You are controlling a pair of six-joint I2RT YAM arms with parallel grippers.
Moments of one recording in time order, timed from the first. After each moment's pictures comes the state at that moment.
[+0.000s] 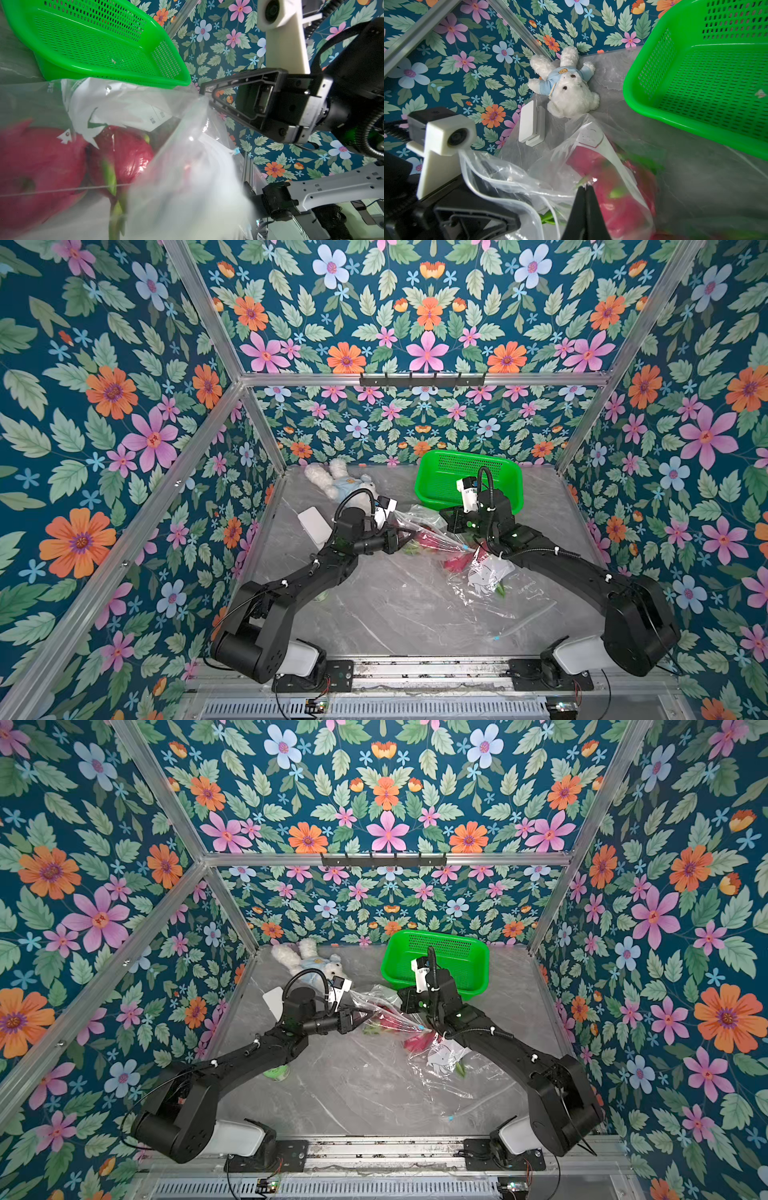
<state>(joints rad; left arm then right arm) -0.44 1.41 0.70 0.40 0.75 -0.52 0.52 1.44 0.99 0.03 -0.22 0.50</state>
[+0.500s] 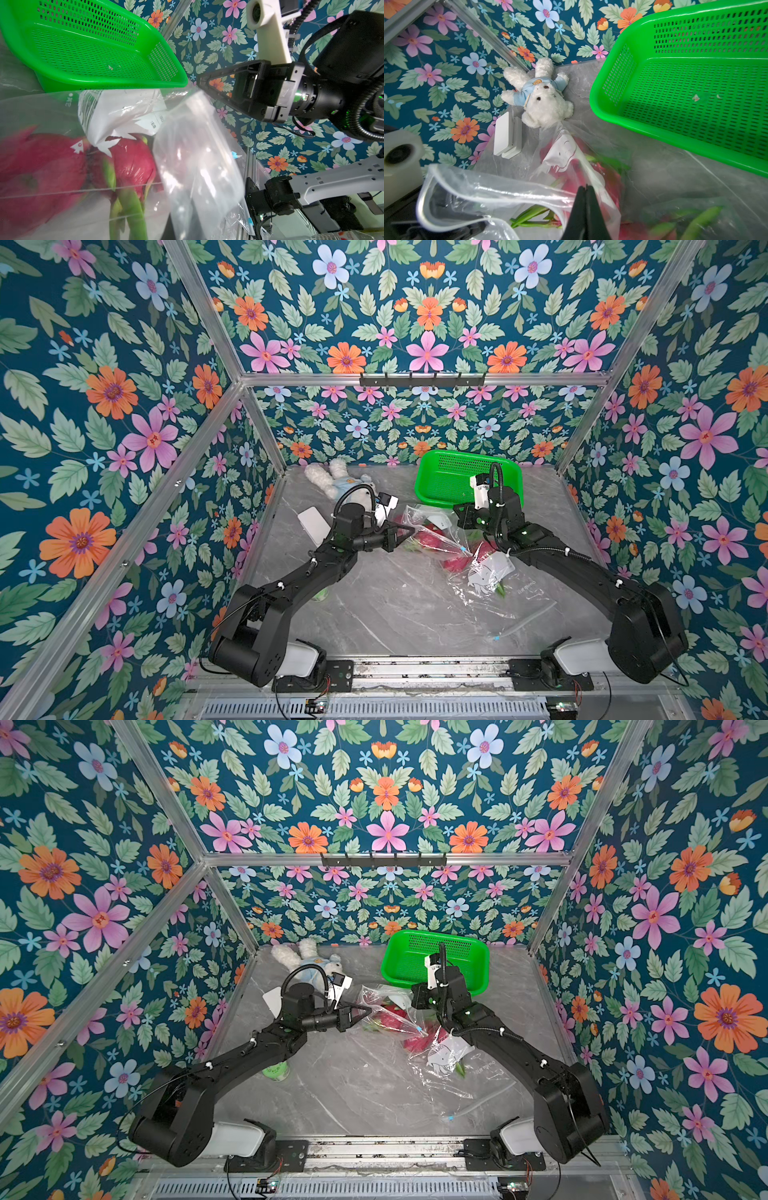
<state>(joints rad) -0.44 1.40 0.75 0.31 0.77 -0.44 0.47 1.40 1.01 -0.06 -0.18 0.45</state>
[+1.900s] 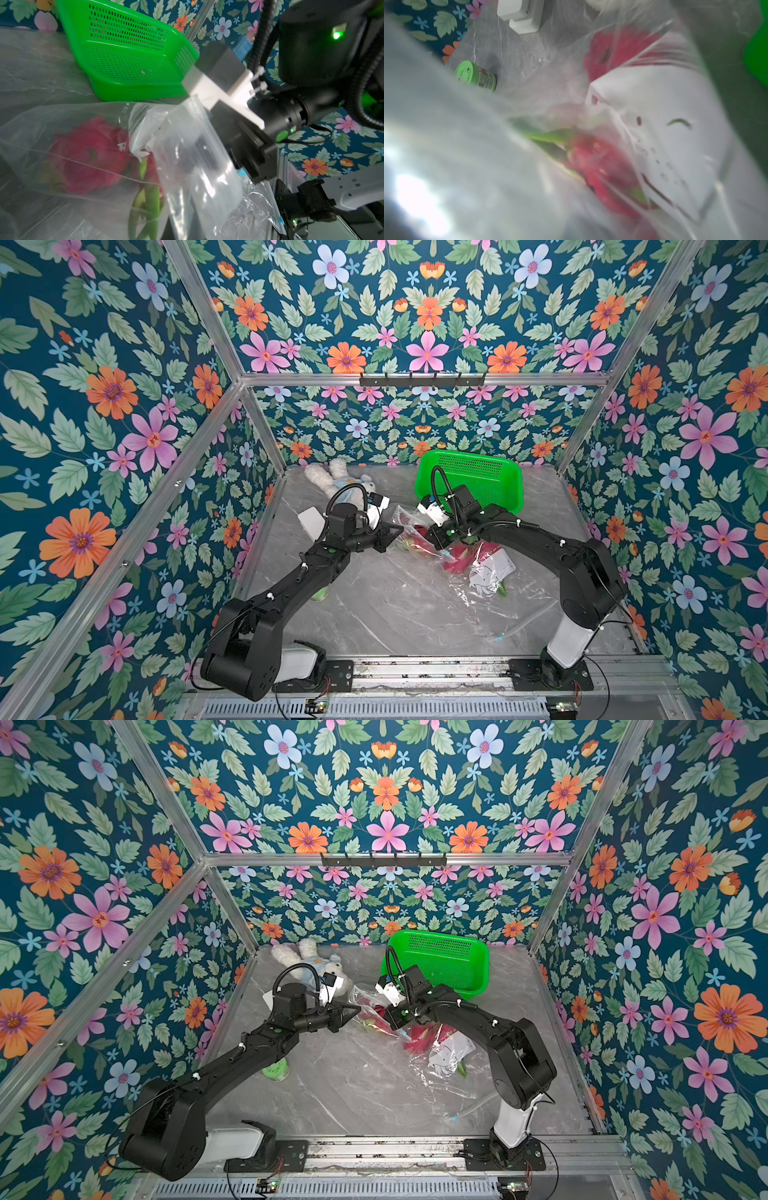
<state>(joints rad) -0.39 1.32 0.74 0.17 0.66 -0.30 0.61 1.77 1.31 -0.50 -0.42 0.00</state>
